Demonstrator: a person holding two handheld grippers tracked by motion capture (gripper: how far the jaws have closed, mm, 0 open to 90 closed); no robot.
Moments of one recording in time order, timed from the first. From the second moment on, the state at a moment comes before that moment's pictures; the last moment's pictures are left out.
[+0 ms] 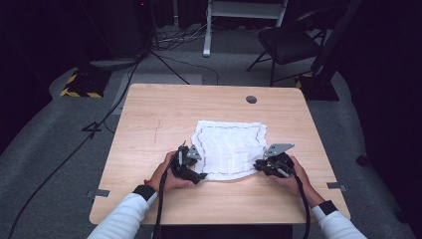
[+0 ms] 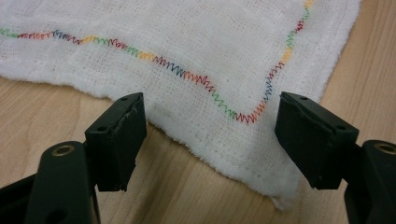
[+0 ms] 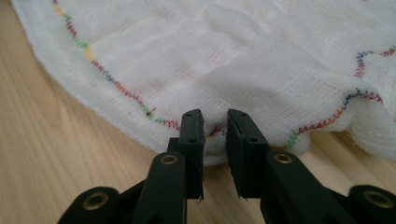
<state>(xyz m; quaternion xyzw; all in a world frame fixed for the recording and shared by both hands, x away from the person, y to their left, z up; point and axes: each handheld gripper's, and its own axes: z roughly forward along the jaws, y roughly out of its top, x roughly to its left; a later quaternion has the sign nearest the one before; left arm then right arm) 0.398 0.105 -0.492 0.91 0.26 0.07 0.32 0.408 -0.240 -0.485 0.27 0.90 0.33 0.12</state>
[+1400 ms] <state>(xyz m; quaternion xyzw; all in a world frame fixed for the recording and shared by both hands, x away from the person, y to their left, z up) 0.367 0.109 -0.486 0.92 0.22 0.04 0.32 0.364 -0.261 -0.489 0.22 0.91 0.34 0.11</state>
